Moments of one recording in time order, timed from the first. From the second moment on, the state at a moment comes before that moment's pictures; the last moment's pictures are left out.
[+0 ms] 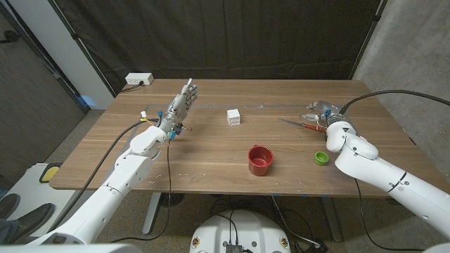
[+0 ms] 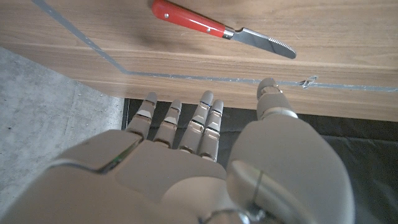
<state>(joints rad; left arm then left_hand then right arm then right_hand) 1.01 0.52 0.22 -1.61 -0.55 -0.16 -0.11 0.41 -0.02 -0.01 0.11 0.30 -0.02 0.08 0.21 0.18 0.01 0.04 0.21 0.18 -0.02 0.04 0.19 0.18 -0.10 -0.03 0.20 0.18 -0.93 -0.88 -0.53 -2.03 -0.39 -0.88 -0.10 0.77 -0.06 0.35 -0.15 0.20 0.50 -0.14 0.21 0.20 0.54 -0.16 0.24 0.18 0.24 0.03 0.19 0.17 0.13 0.21 0.25 0.17</state>
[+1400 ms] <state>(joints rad) 1.03 0.52 0.20 -1.60 -0.57 -0.16 -0.12 0.42 -0.01 -0.02 0.11 0.29 -0.01 0.08 0.20 0.18 0.01 0.03 0.21 0.18 -0.02 0.03 0.19 0.18 -0.11 -0.03 0.20 0.18 -0.74 -0.83 -0.75 -1.86 -0.55 -0.98 0.08 0.84 -0.04 0.36 -0.16 0.20 0.60 -0.19 0.23 0.21 0.65 -0.20 0.27 0.18 0.32 -0.03 0.20 0.17 0.19 0.21 0.23 0.17</state>
